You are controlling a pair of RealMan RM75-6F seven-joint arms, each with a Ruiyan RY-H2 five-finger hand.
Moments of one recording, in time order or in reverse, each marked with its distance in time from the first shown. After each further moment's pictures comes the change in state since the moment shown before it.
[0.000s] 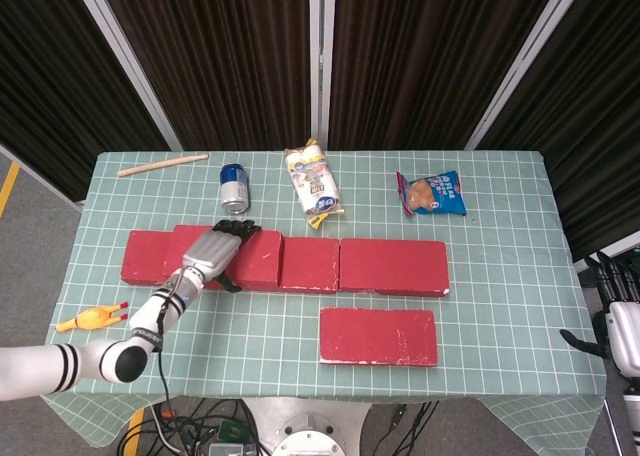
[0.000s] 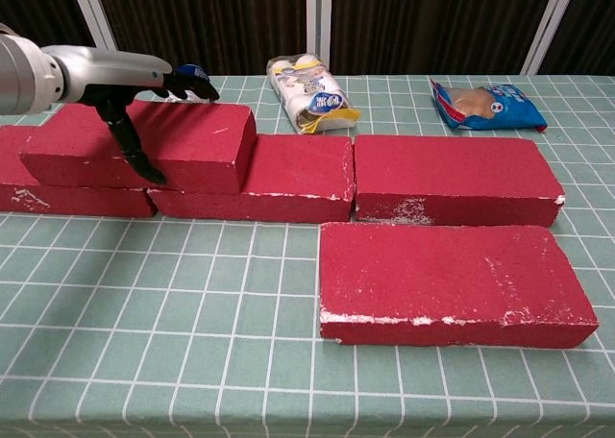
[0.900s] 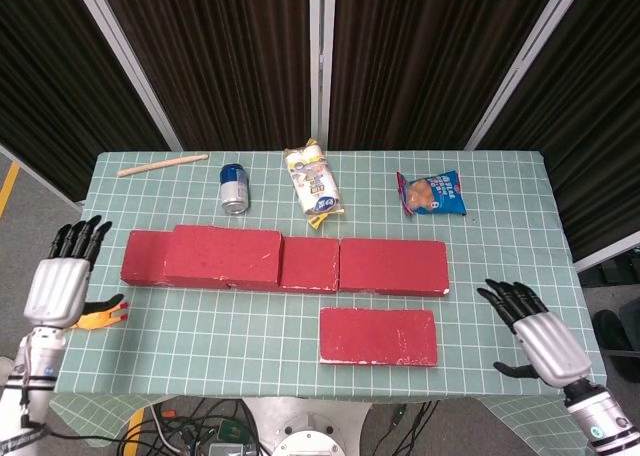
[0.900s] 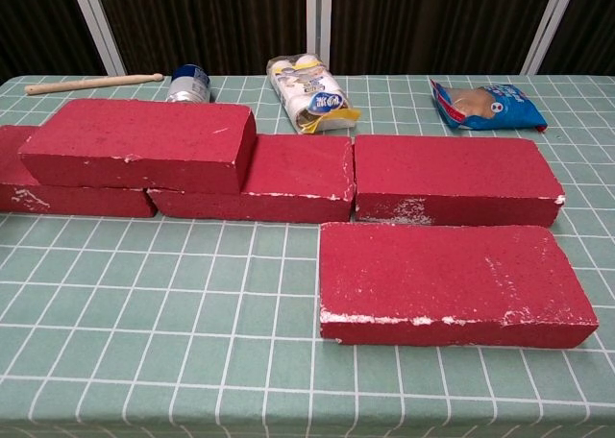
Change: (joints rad) left arm 0.575 0.224 0.172 -0.143 0.513 0.734 -0.144; right arm 0.145 0.127 -0.116 -0.212 -0.268 -0.265 -0.045
